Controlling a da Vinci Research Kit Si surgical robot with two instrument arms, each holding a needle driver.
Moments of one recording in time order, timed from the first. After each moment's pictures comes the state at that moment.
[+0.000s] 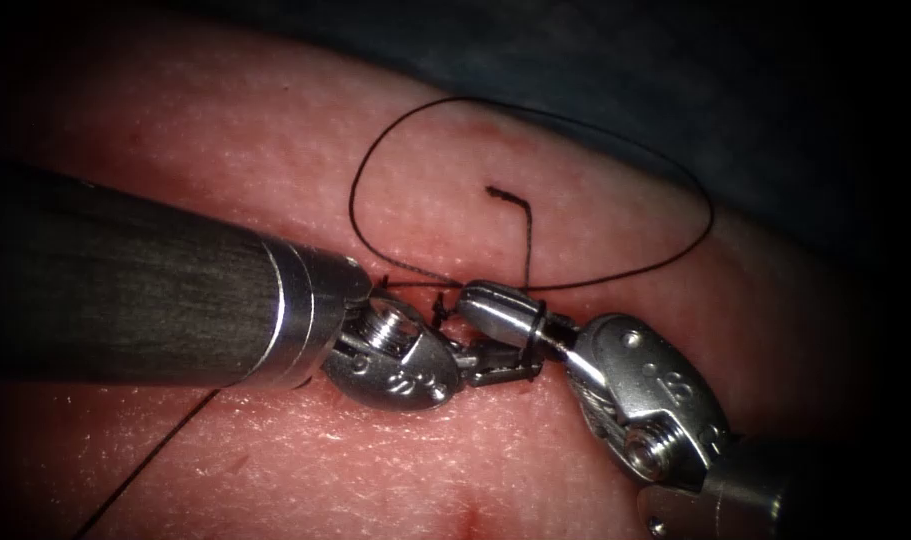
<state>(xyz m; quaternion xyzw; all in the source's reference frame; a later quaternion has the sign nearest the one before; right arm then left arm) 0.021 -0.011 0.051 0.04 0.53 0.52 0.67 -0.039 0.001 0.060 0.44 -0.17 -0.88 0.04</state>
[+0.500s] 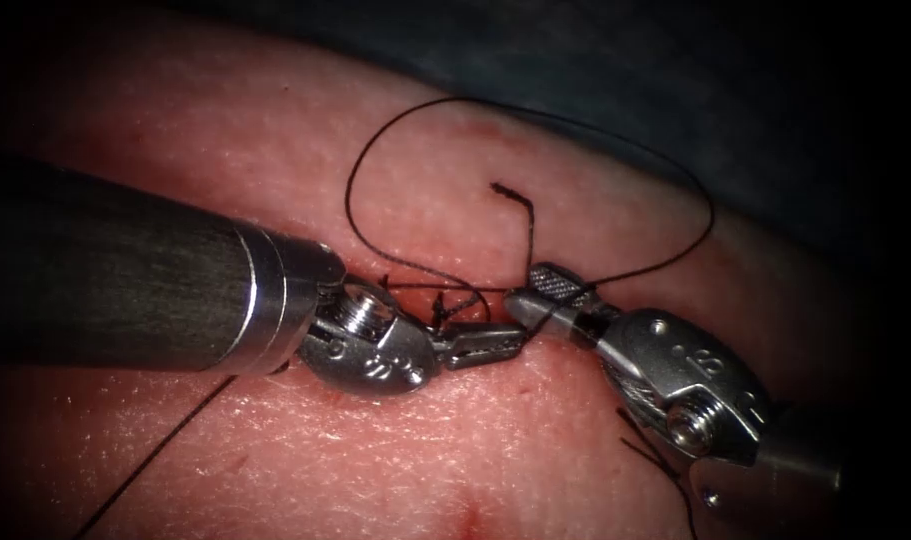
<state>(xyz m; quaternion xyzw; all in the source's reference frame) 0.019 -0.010 0.052 0.00 0.43 0.55 0.72 -0.038 0.002 0.061 0.43 -0.18 -0.88 0.03</state>
